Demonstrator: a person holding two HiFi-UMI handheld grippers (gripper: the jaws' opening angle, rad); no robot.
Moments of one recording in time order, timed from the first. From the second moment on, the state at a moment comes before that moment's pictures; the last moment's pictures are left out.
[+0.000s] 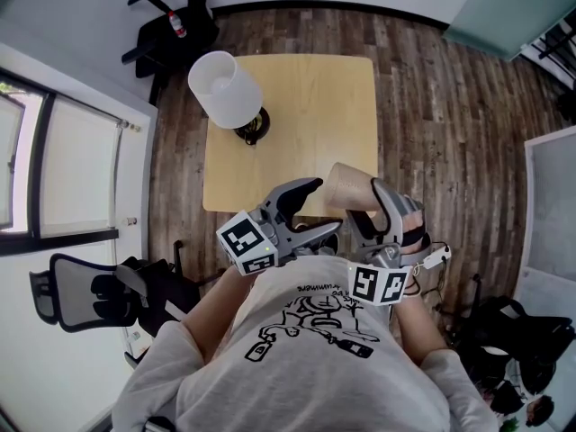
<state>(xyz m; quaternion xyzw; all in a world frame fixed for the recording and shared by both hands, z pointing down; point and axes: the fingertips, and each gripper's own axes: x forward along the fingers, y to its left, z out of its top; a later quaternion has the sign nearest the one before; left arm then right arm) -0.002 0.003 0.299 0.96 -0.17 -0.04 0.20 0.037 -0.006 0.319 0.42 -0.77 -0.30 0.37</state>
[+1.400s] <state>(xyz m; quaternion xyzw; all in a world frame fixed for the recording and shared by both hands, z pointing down) 0.024 -0.001 0.268 0.98 -0.19 -0.02 0.07 0.020 0.004 0.323 0.44 -0.89 -0.06 0.14</state>
